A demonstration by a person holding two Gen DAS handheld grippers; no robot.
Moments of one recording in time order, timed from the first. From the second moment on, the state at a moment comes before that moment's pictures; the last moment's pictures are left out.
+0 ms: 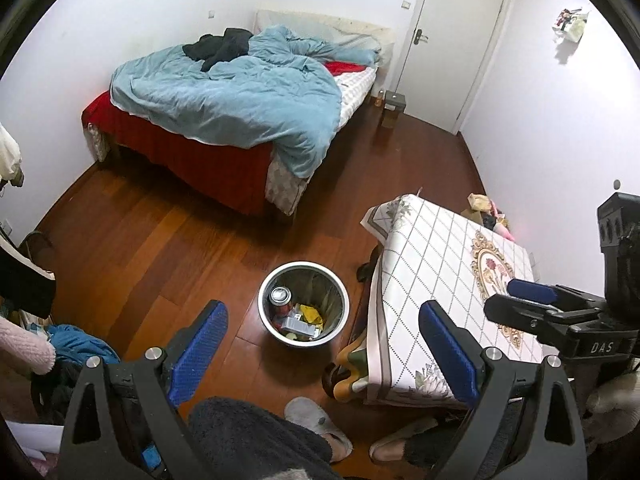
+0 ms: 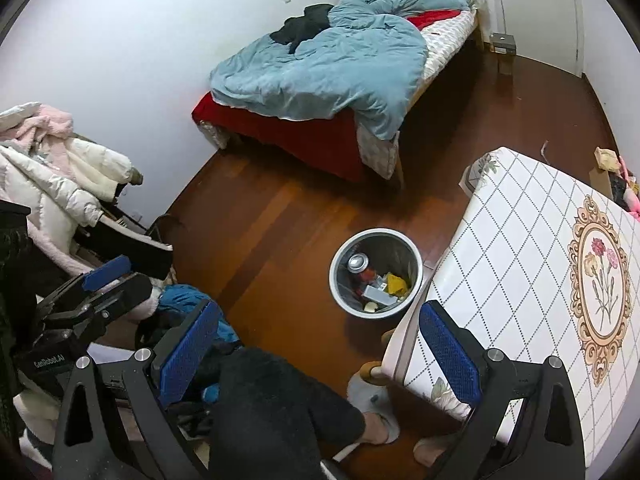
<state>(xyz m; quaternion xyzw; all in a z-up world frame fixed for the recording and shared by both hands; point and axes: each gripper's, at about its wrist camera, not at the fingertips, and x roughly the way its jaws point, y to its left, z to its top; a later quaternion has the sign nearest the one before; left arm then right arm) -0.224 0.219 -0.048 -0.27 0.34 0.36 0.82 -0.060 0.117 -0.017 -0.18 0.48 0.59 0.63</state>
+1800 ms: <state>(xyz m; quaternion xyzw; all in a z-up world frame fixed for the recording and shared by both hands) -0.229 0.217 -0.054 -0.32 0.34 0.32 0.83 -0.063 0.119 -0.020 -0.19 0.50 0.60 0.60</state>
